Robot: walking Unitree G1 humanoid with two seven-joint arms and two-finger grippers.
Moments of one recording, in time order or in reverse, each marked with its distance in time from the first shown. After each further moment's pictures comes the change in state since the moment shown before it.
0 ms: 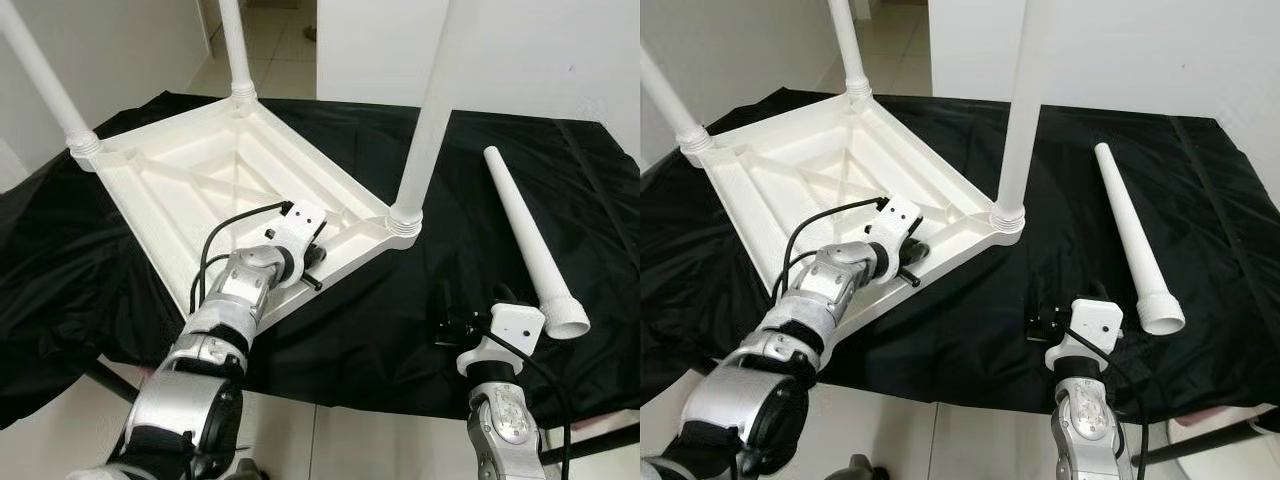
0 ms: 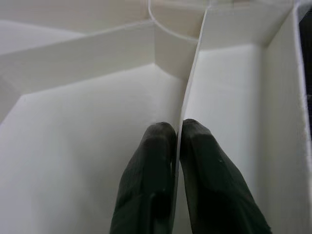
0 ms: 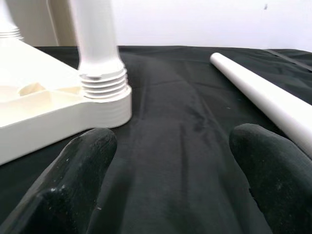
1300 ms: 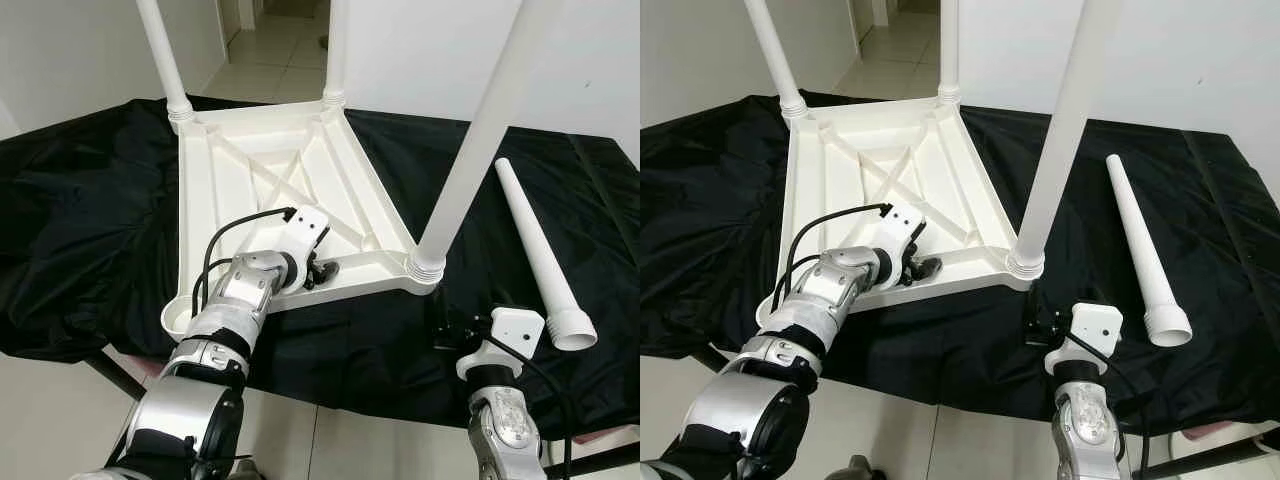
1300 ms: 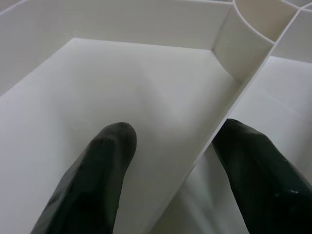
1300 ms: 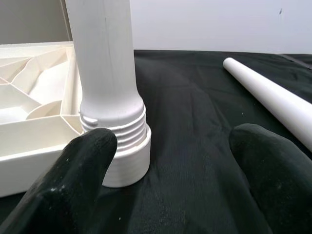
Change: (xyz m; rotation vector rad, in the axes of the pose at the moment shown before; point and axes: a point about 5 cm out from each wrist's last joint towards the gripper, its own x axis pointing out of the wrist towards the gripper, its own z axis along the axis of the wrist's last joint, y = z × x) left arm -0.002 0.006 -0.007 -0.012 0.174 0.014; right arm -0.003 -0.001 -0.001 0.006 0.008 0.032
